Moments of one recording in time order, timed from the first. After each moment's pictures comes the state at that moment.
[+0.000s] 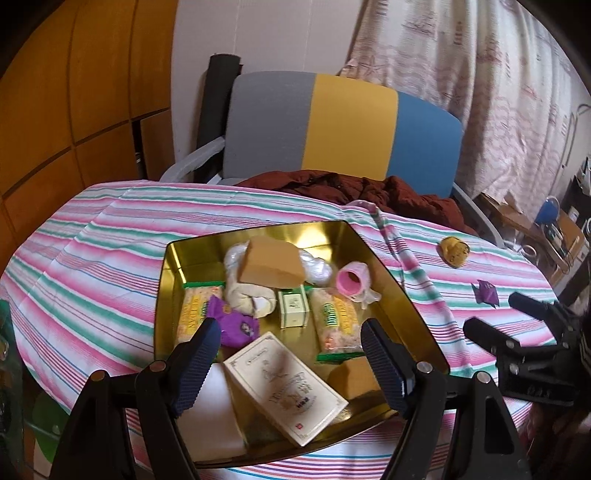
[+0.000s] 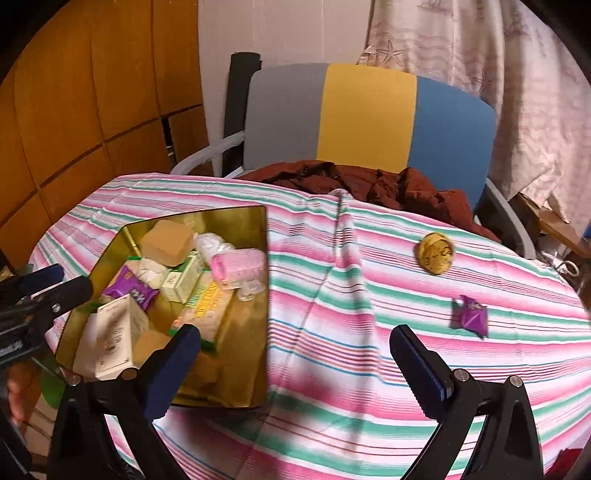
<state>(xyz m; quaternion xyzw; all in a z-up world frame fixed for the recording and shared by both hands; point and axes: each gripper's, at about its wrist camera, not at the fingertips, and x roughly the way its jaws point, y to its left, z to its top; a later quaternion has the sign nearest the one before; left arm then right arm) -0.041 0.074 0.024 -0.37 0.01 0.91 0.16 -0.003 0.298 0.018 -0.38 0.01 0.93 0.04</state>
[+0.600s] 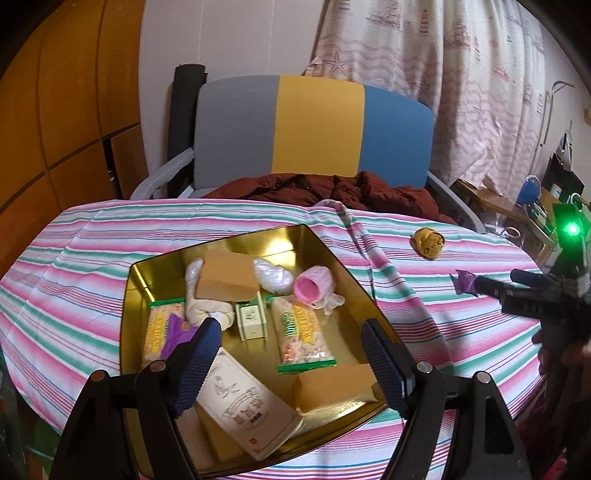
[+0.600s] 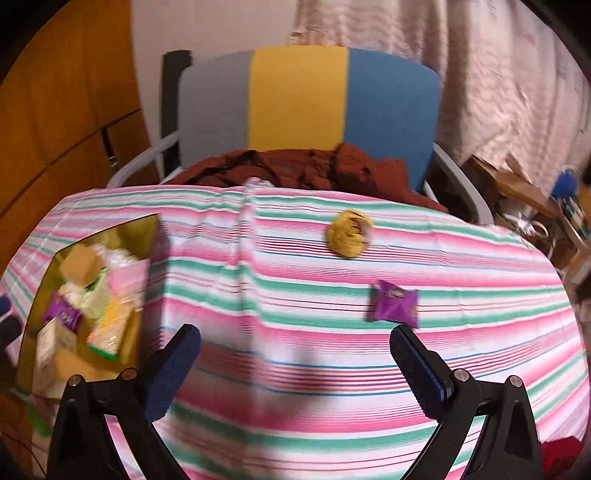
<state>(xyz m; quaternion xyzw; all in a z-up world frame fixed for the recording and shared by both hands) -0.039 0.114 0.029 -0.36 0.04 0.91 0.20 -0.010 0.414 0.011 -0.40 0.06 0.90 0.13</state>
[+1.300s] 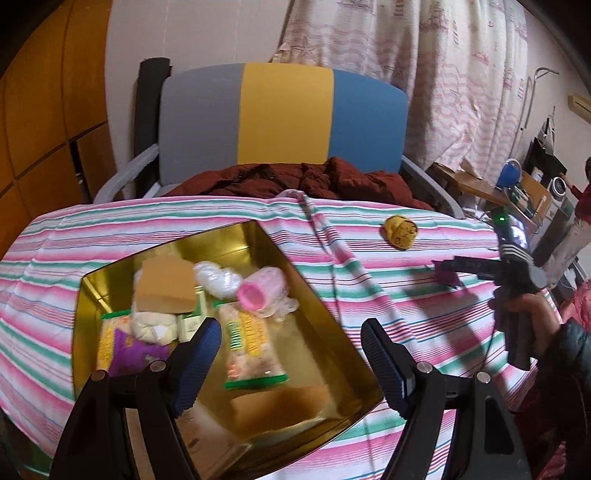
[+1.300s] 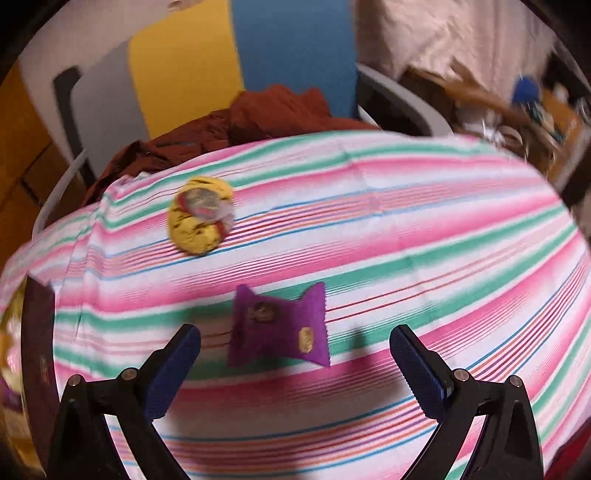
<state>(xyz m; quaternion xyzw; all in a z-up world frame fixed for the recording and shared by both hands) -0.050 0.165 0.023 -0.38 0.05 0.89 0.25 -0.057 0.563 -0.069 -0.46 0.19 0.84 0.22</state>
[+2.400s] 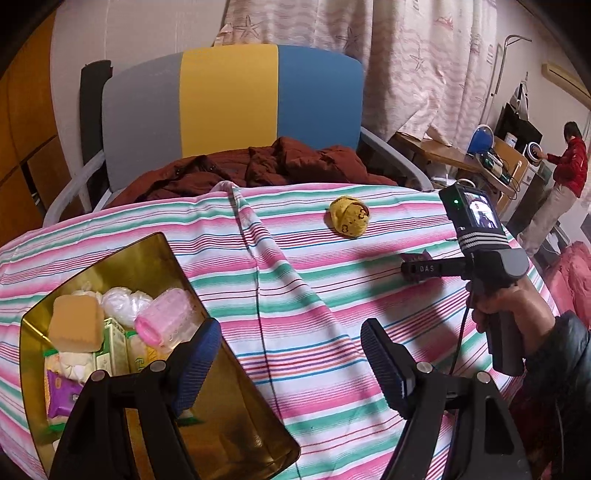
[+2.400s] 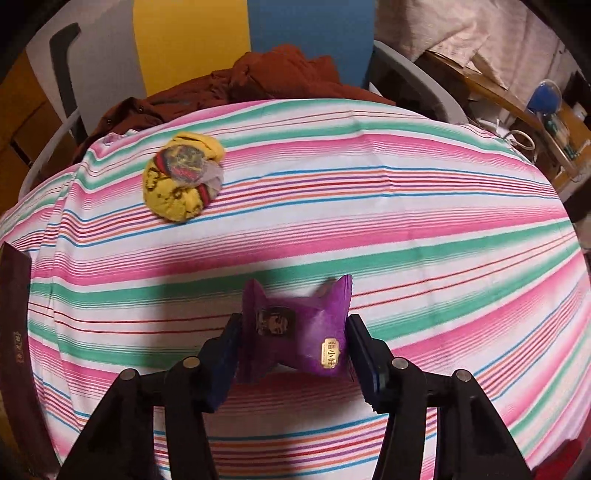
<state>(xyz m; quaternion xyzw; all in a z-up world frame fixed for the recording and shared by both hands) -0.062 0.260 0.013 -0.40 0.10 0.85 0.31 -0.072 0.567 -0.088 -0.53 0.14 0.81 0.20</state>
